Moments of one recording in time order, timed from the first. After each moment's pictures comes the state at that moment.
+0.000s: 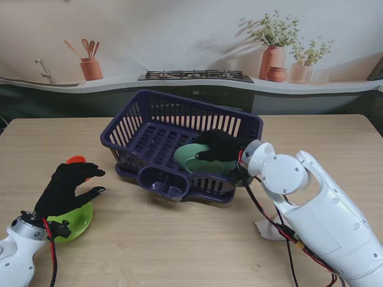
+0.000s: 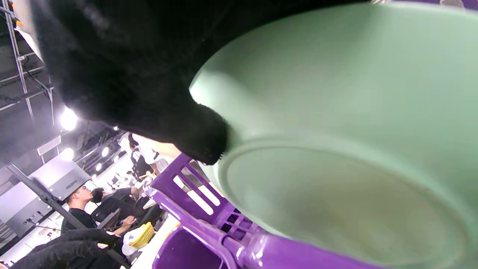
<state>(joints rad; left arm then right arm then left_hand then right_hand) 1.96 -1.14 -1.74 -1.70 0.76 -0.74 0.28 -1.30 -1.06 1.07 -1.79 -0.26 0.09 0.41 0.74 -0.30 0.41 -0.09 0.78 0.26 0.39 0.32 0.61 0.36 0.49 0.36 0.42 0.49 0.58 0.56 0.07 0.50 1.01 0.53 0.87 -0.57 1.04 -0.28 0.87 0.32 0.60 0.21 0.90 0.36 0.66 0.33 0.93 0.33 0.69 0.43 0.70 0.38 1.23 0.33</state>
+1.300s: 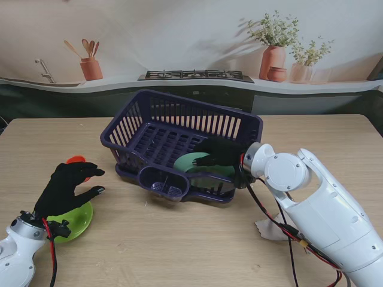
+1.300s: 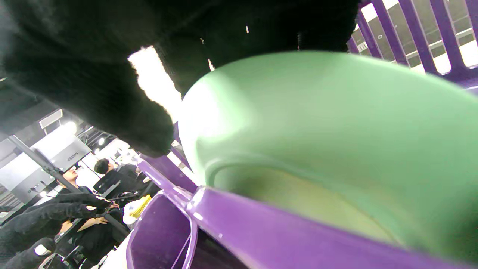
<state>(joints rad) 1.96 -1.14 -1.74 -1.70 0.76 -0.74 0.28 -1.27 -1.04 1.06 -1.70 -0.26 0.00 0.49 0.74 -0.30 0.41 -0.09 0.78 0.26 0.39 0.32 0.61 0.36 0.49 0.36 0.42 0.49 0.58 0.56 0.07 0.50 1.01 0.53 0.57 -0.42 0.89 -0.07 0.77 0.24 0.38 0.25 0.67 0.27 0.55 0.30 0.63 0.26 0.56 0.38 0.29 0.26 1.06 0.43</state>
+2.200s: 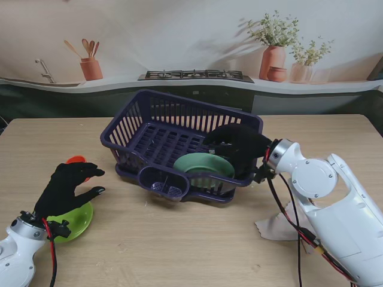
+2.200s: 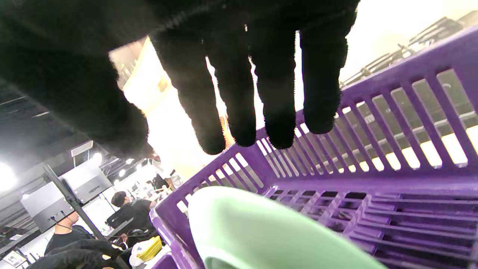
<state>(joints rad) 1.96 -1.14 -1.74 -1.70 0.77 -0.73 0.29 -1.40 -1.04 1.29 -1.77 -0.29 -0.20 0.43 0.74 -0.30 0.39 -0.09 0.78 0.26 0.39 0.32 0.61 0.36 0.49 0.36 0.42 0.49 0.58 0.56 0.07 0.50 1.01 0.53 0.46 -0.41 0.83 -0.07 0.70 0.19 0.37 0.33 0.62 0.22 0.50 0.30 0.56 0.20 0.45 0.36 0.20 0.25 0.94 0.43</state>
